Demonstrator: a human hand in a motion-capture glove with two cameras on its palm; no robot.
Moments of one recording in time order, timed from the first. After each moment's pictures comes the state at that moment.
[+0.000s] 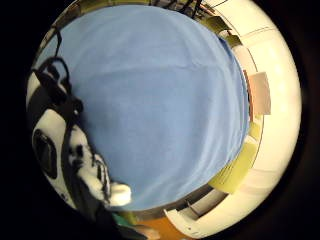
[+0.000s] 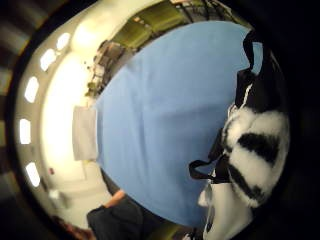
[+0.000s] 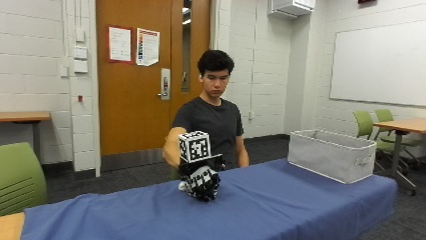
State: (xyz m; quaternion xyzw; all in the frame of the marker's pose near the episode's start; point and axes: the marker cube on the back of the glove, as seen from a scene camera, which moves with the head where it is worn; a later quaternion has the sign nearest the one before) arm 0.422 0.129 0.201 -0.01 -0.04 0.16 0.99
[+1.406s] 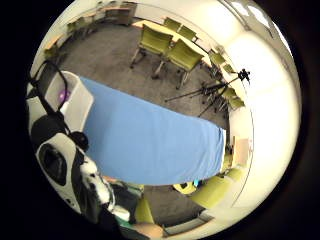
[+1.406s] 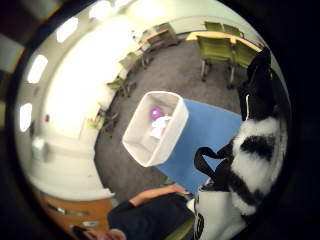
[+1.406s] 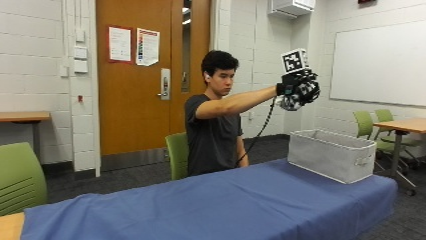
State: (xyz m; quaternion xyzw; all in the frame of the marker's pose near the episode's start) arm -0.001 -0.020 -0.096 0.09 -0.07 -0.17 0.98
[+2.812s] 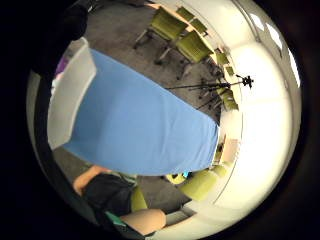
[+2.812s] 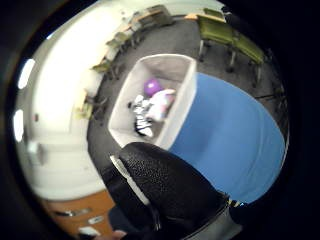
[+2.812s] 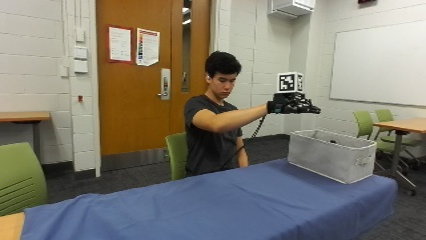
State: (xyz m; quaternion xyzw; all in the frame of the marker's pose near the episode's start) arm -0.013 0.003 -0.008 0.01 0.05 -0.10 0.99
